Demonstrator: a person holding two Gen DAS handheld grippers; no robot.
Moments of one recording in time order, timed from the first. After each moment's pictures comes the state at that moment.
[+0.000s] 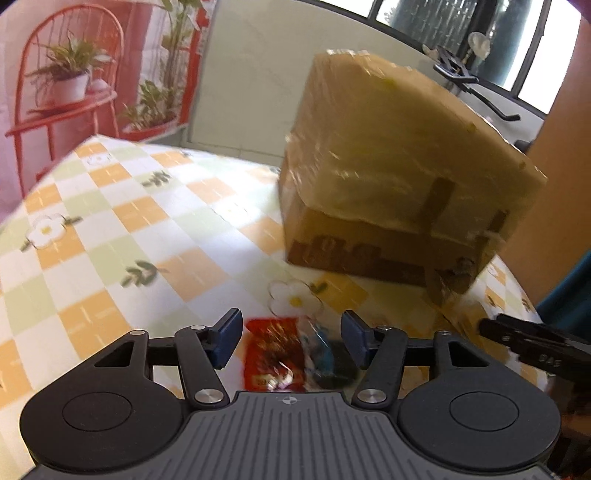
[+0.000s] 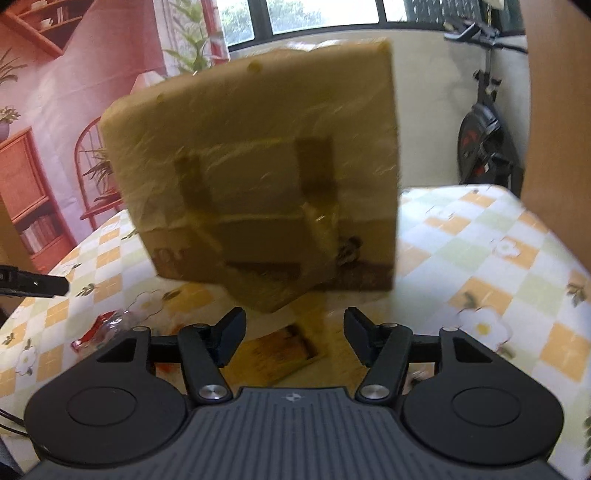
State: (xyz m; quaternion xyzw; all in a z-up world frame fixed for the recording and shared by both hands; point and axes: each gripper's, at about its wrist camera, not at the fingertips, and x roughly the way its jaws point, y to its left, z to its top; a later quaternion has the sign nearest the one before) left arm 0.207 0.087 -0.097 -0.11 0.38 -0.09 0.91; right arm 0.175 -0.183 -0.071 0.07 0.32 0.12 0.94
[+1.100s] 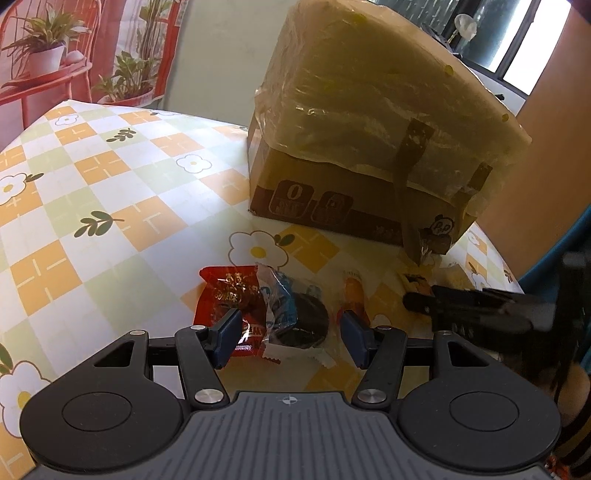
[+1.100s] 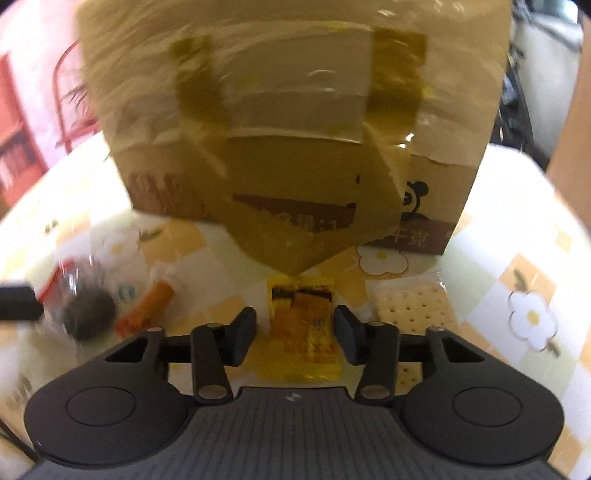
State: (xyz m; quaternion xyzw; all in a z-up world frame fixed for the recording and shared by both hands) left arm 0.202 0.066 -0.123 -0.12 0.41 -0.13 0.90; right arm 0.217 -0.136 -0.107 -0.03 0.41 0.10 0.91
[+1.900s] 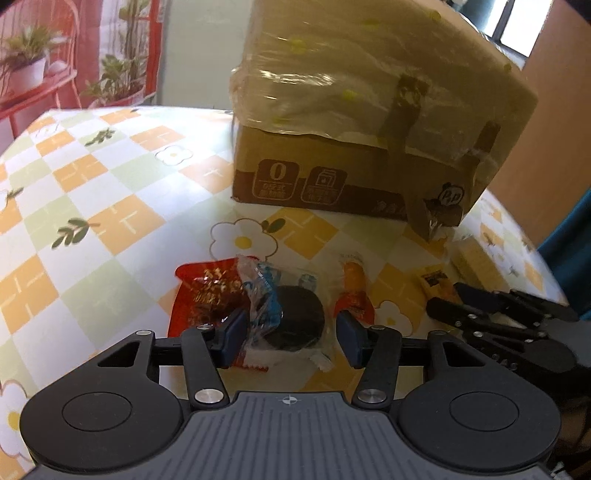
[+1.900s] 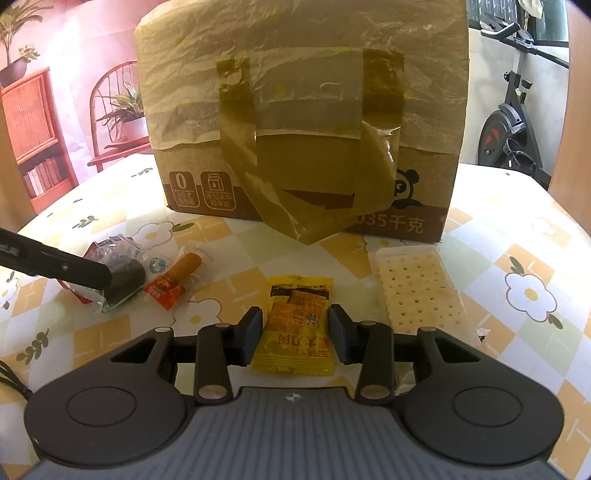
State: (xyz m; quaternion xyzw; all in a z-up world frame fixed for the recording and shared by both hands) left arm 0.220 0.030 -0.135 -0.05 0.43 -0.12 0.89; right arm 0.168 -0.153 -0.118 0.00 0.34 0.14 0.93
